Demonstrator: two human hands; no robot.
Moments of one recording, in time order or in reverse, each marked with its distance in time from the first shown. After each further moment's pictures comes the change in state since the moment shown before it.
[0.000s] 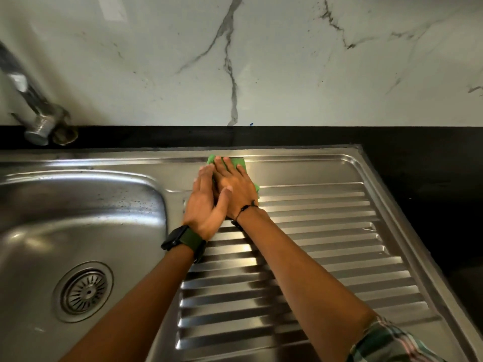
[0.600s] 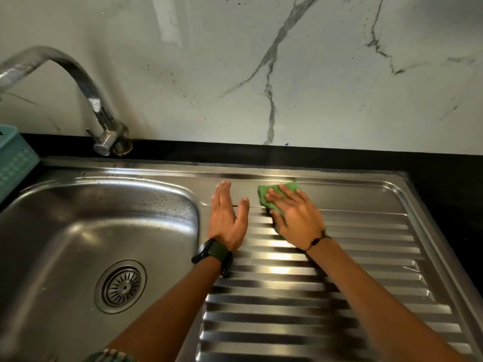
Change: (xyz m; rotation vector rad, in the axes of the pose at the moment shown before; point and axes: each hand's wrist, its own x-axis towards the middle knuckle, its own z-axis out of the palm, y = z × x) left_hand 0.000 0.005 -0.007 -0.037 0.135 -0.207; right_hand -0.040 0.055 -0.017 -0.024 0.145 -0.131
